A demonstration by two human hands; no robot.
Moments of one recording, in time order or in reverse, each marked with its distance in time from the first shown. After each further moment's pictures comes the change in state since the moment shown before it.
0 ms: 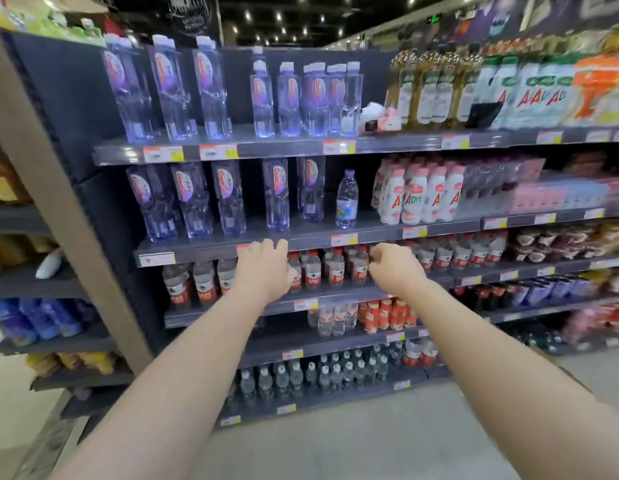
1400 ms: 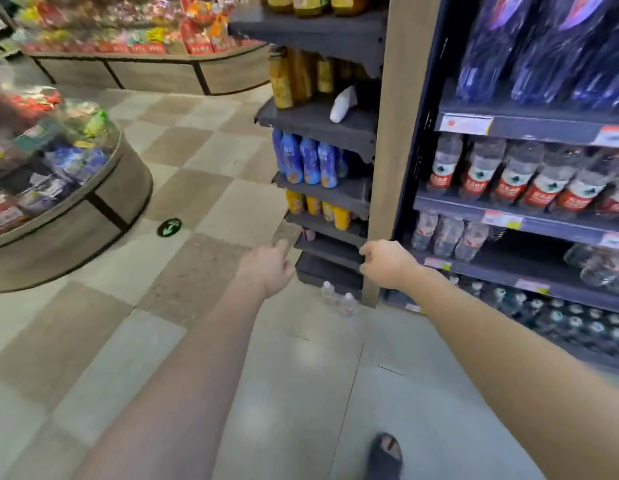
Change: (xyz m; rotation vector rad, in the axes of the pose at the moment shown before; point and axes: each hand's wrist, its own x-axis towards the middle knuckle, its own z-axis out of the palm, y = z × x) left_hand -0.321 -0.508 0.184 -0.165 -0.462 -0.631; right_hand -0.124 -0.450 0.434 -0.053 -0.750 -0.491
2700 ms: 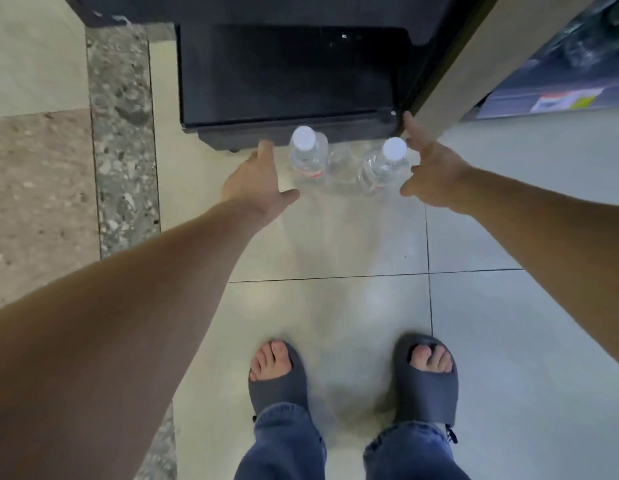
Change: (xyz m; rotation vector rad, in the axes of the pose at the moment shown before) left_hand 0.490 -0.103 0.674 -0.095 -0.401 0.192; right_hand 0.528 0.320 0.532 0.468 -0.061 0.551
